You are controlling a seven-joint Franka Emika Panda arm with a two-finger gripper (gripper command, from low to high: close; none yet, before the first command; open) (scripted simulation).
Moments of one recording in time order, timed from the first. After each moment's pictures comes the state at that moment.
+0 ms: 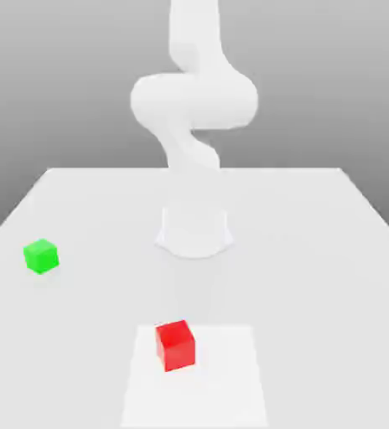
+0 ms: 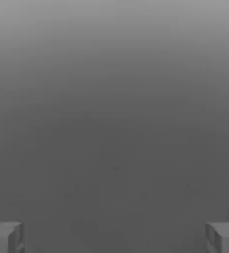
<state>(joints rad) -0.02 -0.72 0.03 -2.35 -0.05 2.35 0.79</state>
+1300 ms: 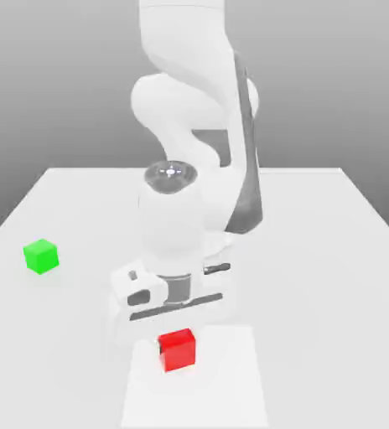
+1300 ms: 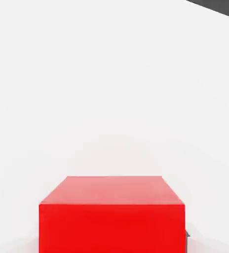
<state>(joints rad) -0.06 0.24 -0.01 -2.77 0.03 3.01 0.33</state>
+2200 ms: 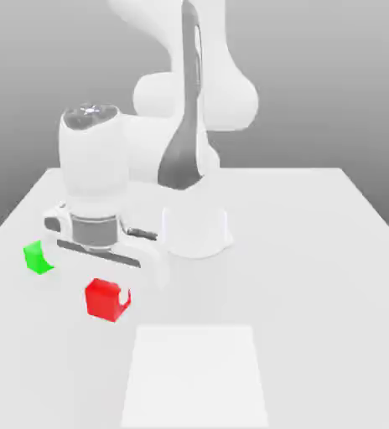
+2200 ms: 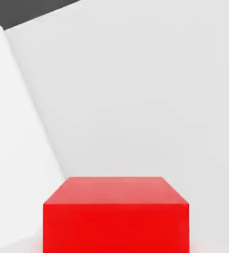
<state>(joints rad) -0.31 -0.06 -0.15 -2.83 -0.09 2.76 1.00</state>
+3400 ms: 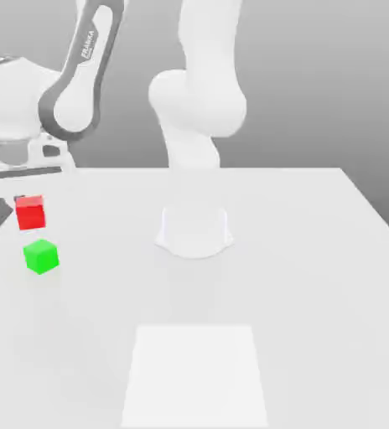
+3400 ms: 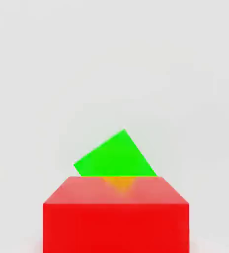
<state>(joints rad) -0.98 -0.17 -0.35 -2.89 -0.15 2.73 2.55</state>
